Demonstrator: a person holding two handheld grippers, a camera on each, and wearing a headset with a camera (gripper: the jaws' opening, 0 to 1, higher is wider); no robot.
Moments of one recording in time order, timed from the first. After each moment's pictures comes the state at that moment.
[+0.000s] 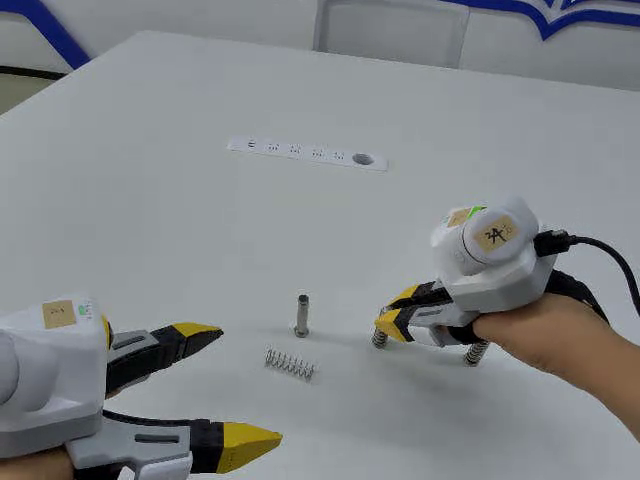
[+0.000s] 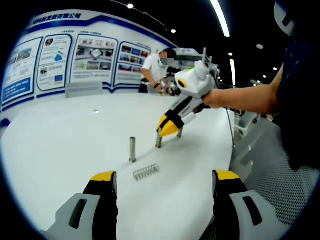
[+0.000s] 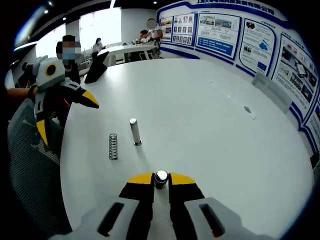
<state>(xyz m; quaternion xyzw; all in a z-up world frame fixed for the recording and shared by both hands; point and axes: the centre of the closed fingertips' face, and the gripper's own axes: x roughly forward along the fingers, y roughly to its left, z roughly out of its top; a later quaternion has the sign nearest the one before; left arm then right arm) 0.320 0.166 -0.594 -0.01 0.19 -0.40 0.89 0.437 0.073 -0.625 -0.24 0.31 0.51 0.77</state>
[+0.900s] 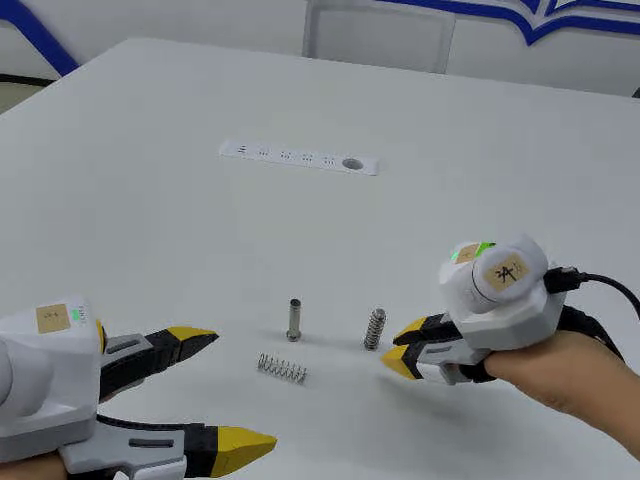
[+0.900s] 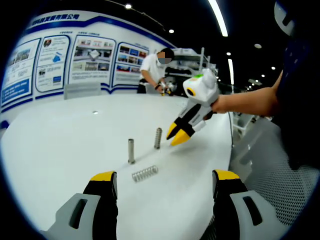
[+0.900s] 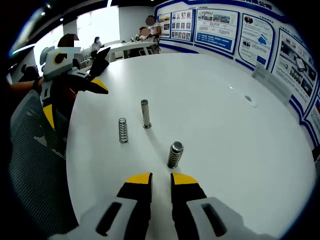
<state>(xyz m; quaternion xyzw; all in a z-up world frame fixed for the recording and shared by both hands) 0.320 0.162 -0.591 -0.01 0.19 -0.41 0.89 0.404 0.056 -0.639 -0.24 0.33 0.51 0.76</state>
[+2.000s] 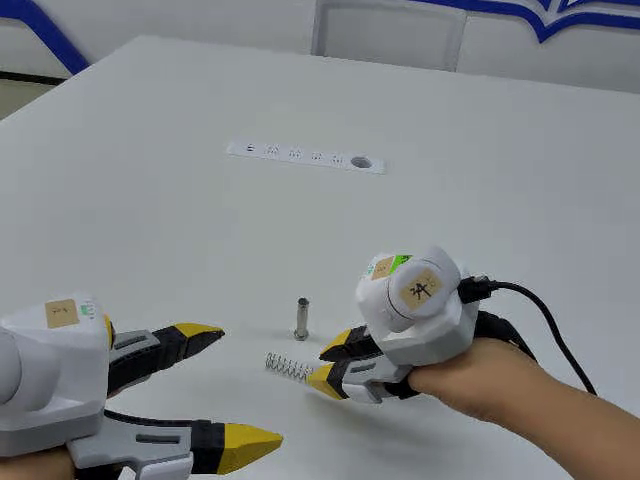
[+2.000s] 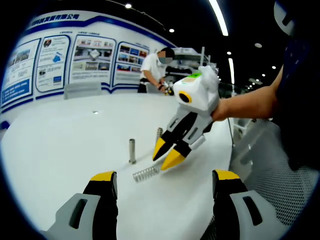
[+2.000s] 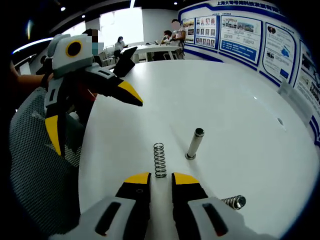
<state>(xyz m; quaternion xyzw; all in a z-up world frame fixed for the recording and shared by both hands) 0.321 0.164 -0.591 -0.01 0.20 -0.41 0.89 0.373 0.136 -0.650 -0.24 0.30 0.59 0.71</state>
